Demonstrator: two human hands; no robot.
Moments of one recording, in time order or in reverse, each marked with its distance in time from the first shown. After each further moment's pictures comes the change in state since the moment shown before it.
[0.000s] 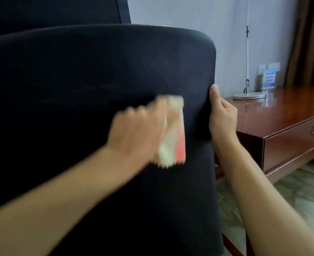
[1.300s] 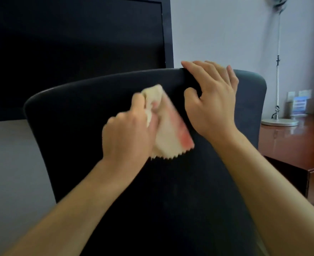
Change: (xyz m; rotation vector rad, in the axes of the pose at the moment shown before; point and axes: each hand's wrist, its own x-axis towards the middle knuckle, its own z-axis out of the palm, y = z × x) left_hand -0.014 -0.119 -0.028 -0.301 0.044 -0.378; right_hand -0.061 -0.100 0.133 -0.728 -0.146 -0.875
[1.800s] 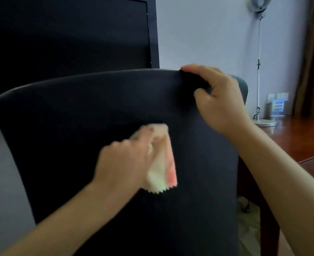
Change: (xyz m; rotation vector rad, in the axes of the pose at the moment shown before) left_hand -0.035 0.016 0.009 0.161 -0.214 0.203; right_hand 0.011 0.034 -0.043 0.220 -0.186 0.030
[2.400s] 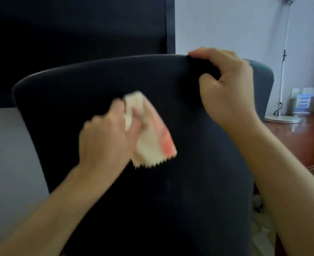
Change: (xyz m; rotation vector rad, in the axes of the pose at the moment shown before) left_hand 0.002 -0.031 -0.023 -0.235 0.139 -0.290; right_hand -0.001 -0.018 0.025 0.058 0.151 0.001
